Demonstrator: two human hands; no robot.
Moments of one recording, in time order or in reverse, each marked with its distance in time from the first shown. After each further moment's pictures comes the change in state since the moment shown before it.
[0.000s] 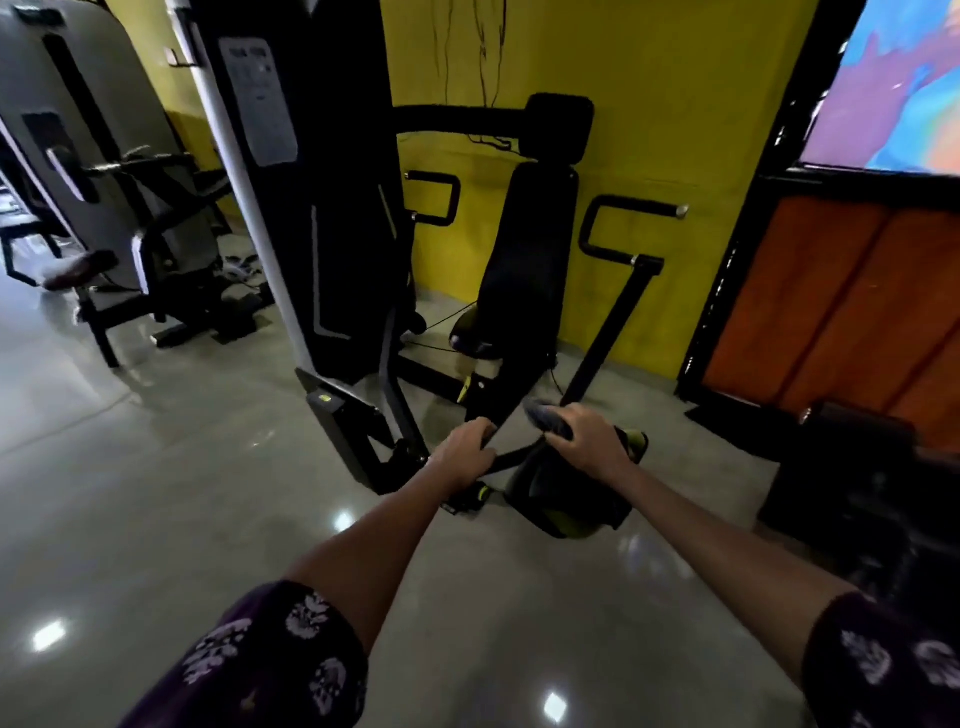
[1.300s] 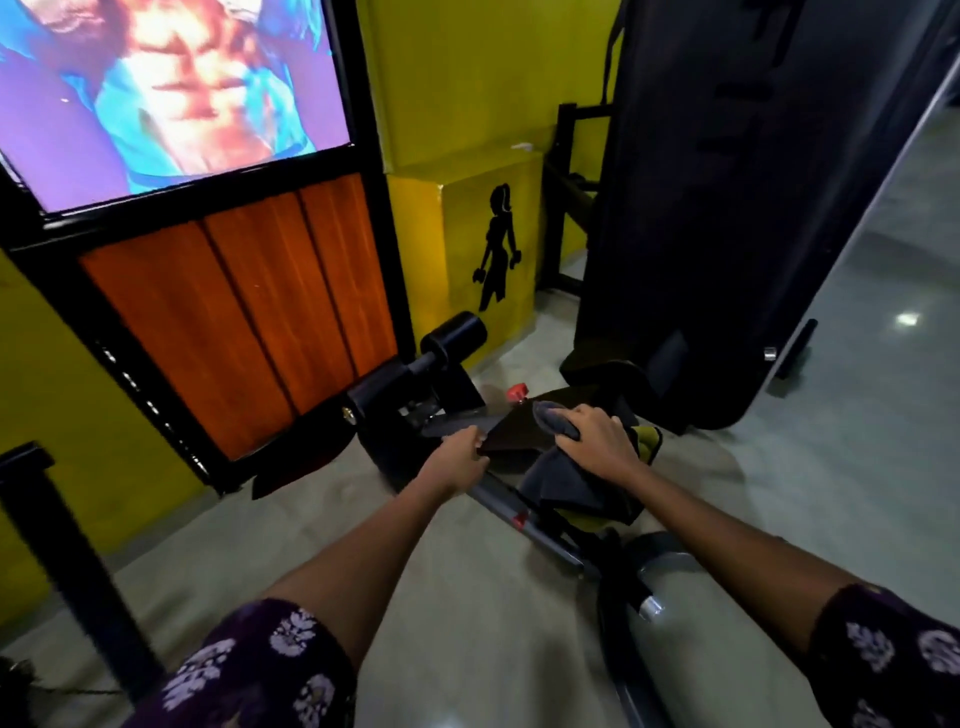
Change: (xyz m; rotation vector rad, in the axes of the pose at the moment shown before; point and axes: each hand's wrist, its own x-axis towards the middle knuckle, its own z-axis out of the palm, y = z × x) left_hand 0.249 0.372 0.242 0.203 -0.784 1.238; right_hand -0.143 0.267 -0.112 -0.195 0.547 1.424
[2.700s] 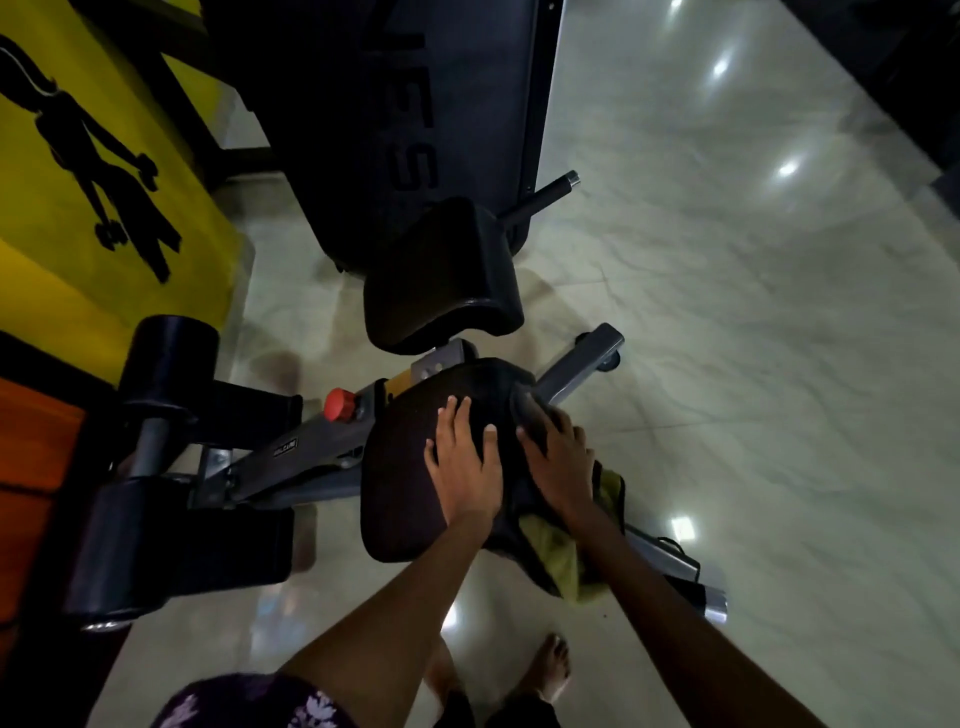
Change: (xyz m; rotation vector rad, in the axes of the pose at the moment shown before) left_hand 0.206 0.053 0.134 -0.265 -0.180 0.269; right_hand 0.075 0.072 0.109 0.324 0.194 1.120
